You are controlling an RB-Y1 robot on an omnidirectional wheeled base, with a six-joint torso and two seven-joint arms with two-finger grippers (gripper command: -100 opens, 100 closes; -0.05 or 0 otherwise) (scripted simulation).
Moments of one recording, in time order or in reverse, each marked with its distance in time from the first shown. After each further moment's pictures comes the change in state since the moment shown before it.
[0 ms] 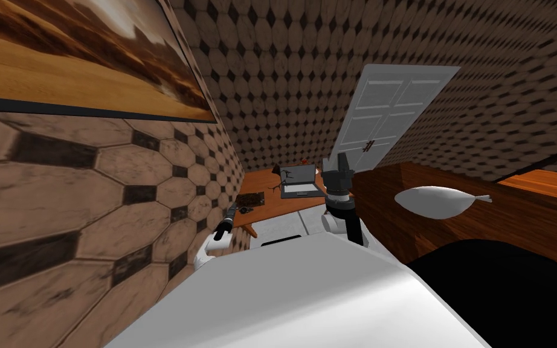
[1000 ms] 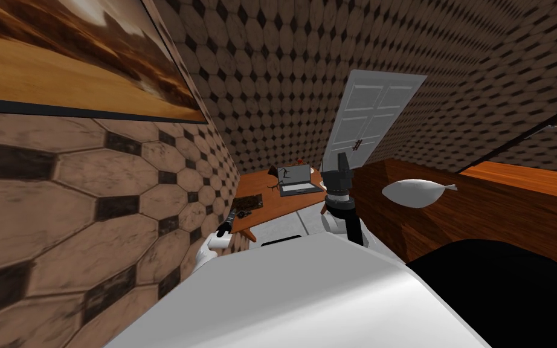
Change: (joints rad) left arm -0.111 0.039 -0.019 0.255 -0.044 0.104 -0.032; right arm 0.000 0.000 0.000 0.000 0.000 0.000 0.000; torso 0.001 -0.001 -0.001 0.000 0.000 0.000
